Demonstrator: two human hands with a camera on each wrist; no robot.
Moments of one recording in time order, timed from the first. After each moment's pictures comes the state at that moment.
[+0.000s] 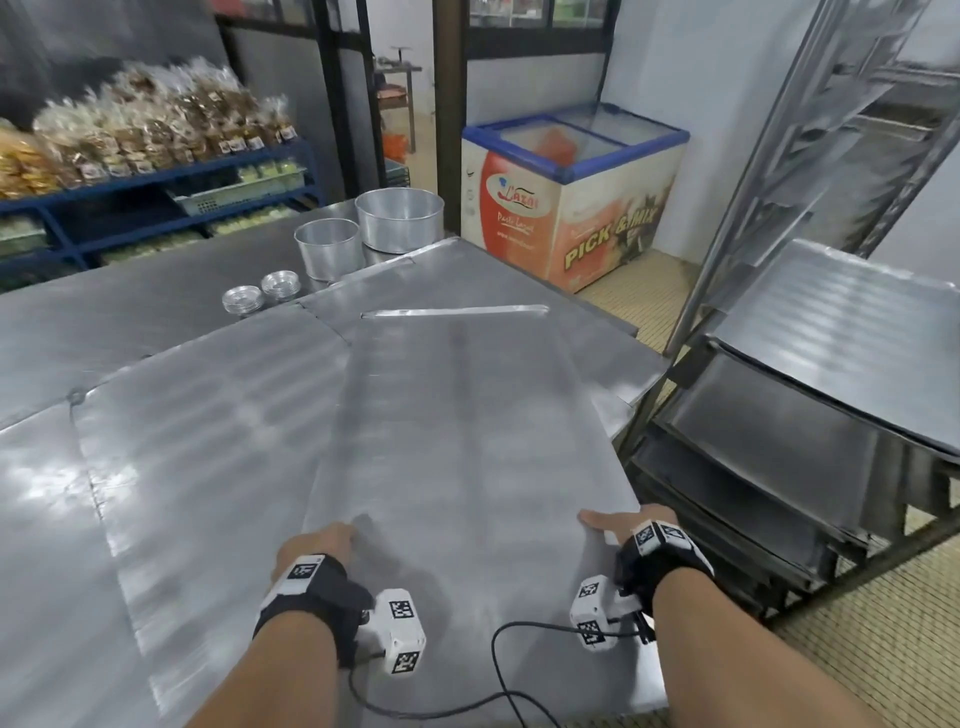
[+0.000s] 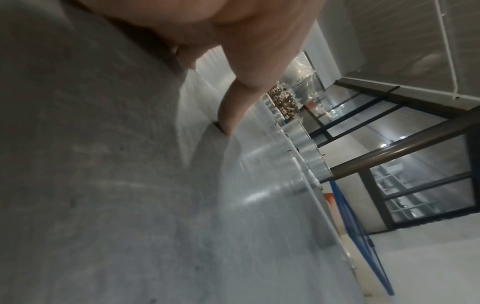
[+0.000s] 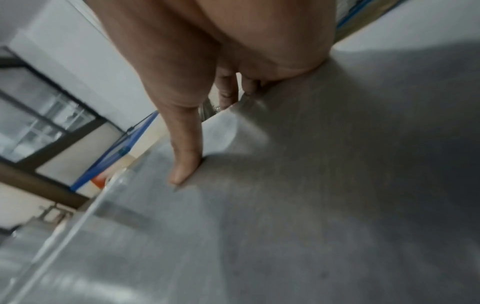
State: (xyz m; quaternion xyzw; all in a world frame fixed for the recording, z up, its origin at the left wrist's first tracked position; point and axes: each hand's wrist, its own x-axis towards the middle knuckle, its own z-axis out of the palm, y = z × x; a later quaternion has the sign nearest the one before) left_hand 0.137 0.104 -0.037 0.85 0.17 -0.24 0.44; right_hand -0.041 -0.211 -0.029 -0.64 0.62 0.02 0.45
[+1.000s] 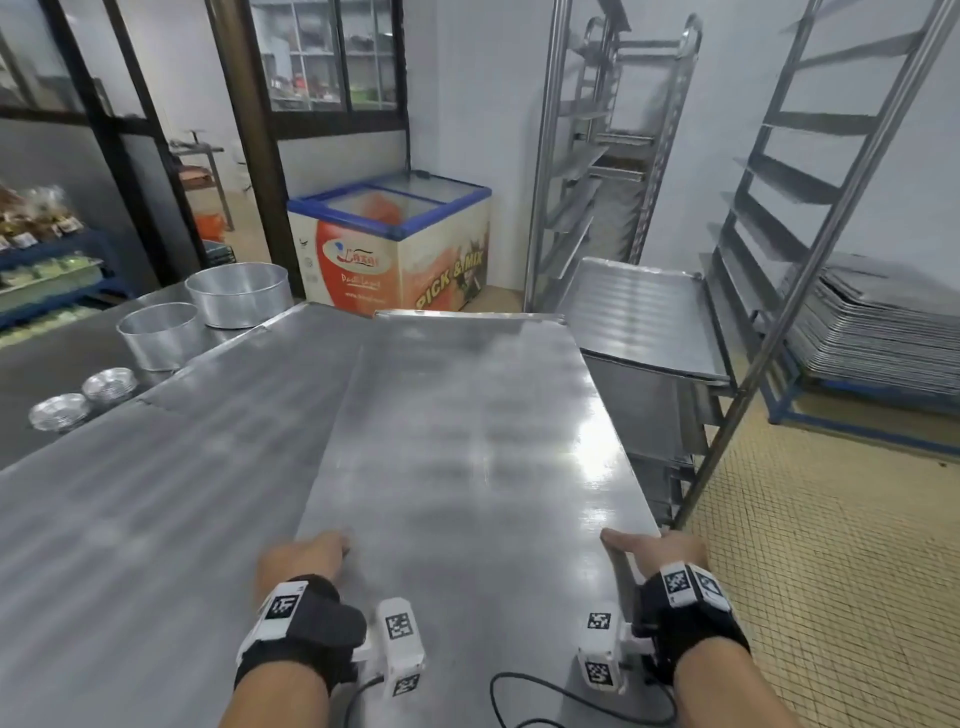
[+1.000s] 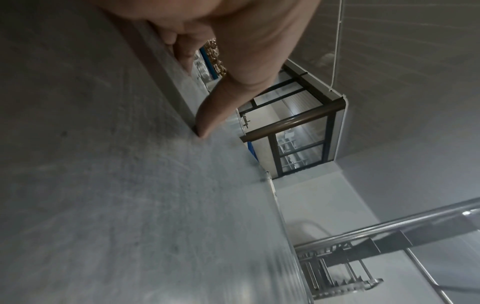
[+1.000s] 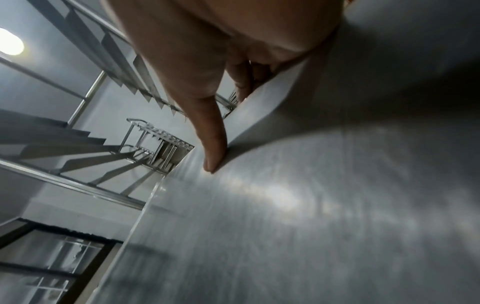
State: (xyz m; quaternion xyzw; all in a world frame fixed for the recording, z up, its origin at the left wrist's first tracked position) left_hand 0.118 0.055 0.005 0.84 0.05 -0.25 0.47; right_hand -0.198 -0.154 0.014 -0.46 0.70 -0.26 0.48
